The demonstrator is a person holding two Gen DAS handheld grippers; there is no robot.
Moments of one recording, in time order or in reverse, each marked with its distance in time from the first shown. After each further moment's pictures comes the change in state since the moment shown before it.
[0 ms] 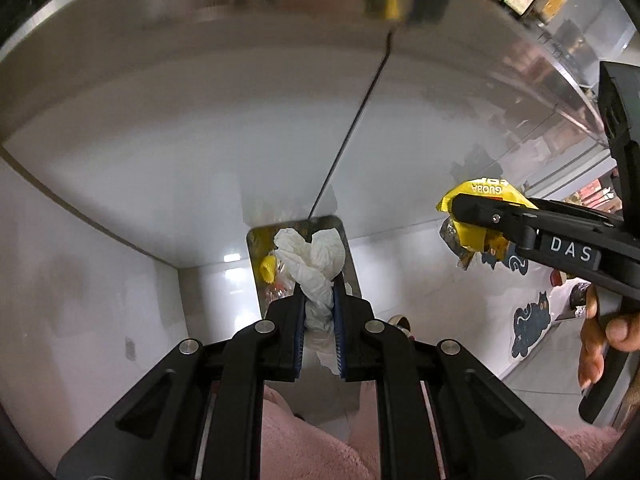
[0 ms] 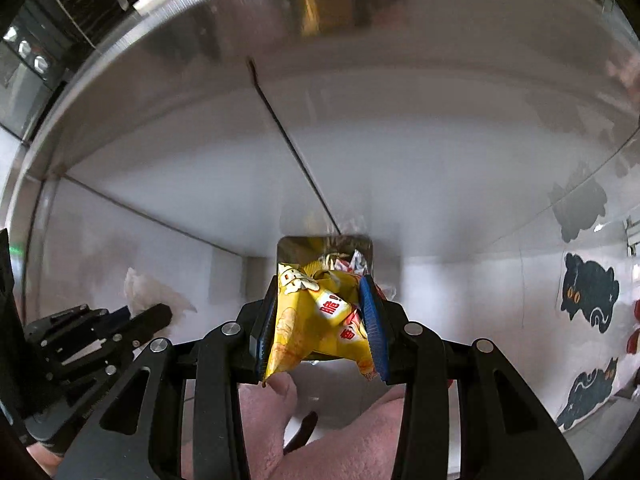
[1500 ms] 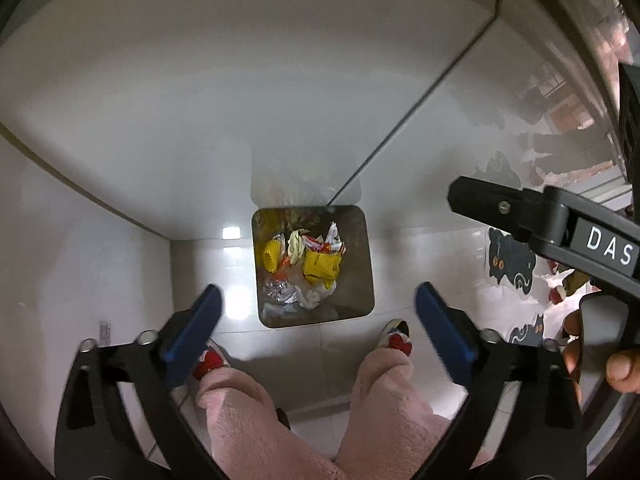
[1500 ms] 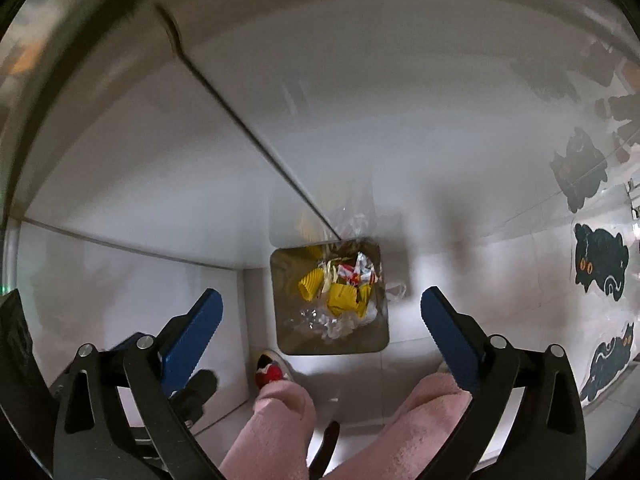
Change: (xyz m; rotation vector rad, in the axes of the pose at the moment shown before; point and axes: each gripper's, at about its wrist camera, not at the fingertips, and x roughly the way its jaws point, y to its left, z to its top) left arm 0.053 0.026 0.010 -0.134 0.044 0.010; right arm 0.055 0.003 0.023 0.117 0.010 -0.019
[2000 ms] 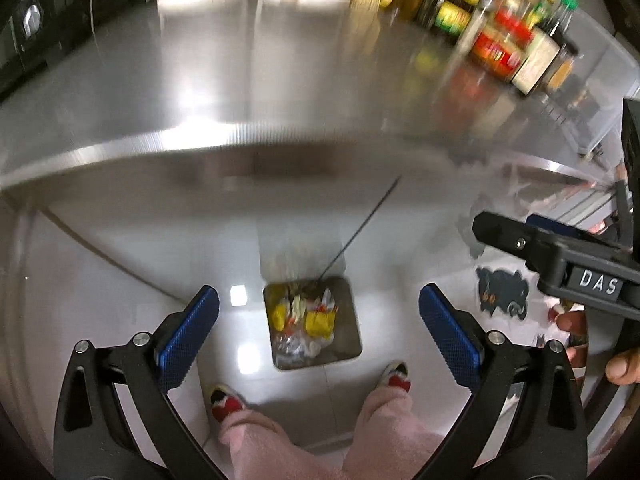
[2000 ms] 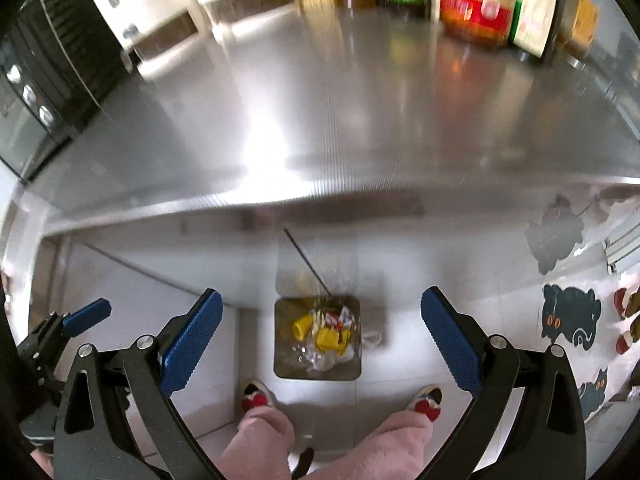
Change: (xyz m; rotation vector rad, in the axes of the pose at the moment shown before) left arm -0.141 -0.025 0.036 0.080 -0.233 -0.004; right arm -0.141 0.024 0.022 -0.102 -0.207 -0.036
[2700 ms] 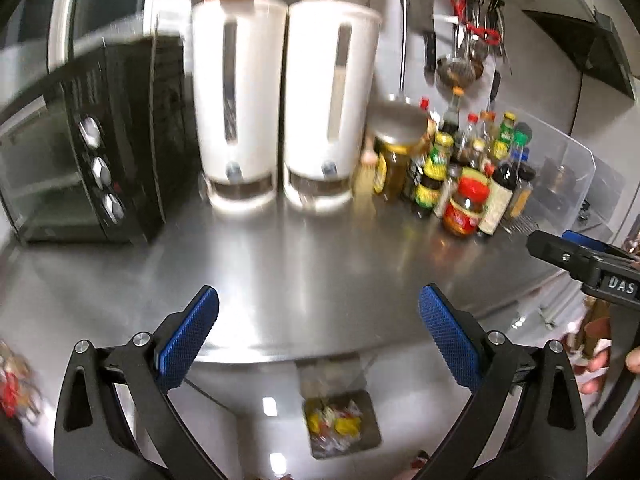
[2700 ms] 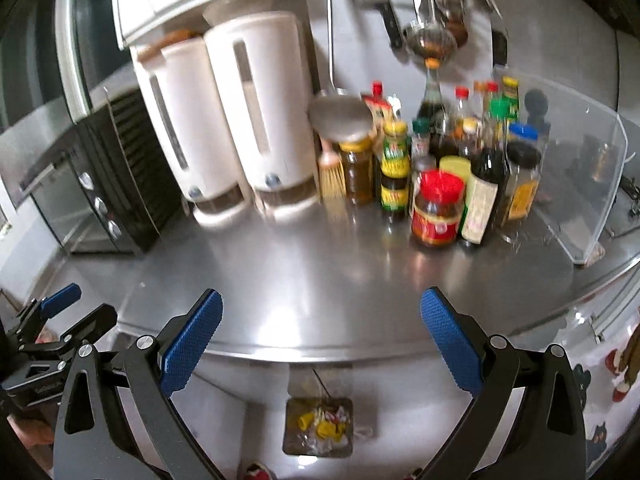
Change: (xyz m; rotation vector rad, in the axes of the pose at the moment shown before) left arm -0.192 -0.025 0.074 0.084 -0.452 0.127; right arm -0.190 0.016 0.058 -0.055 -0.424 0.018
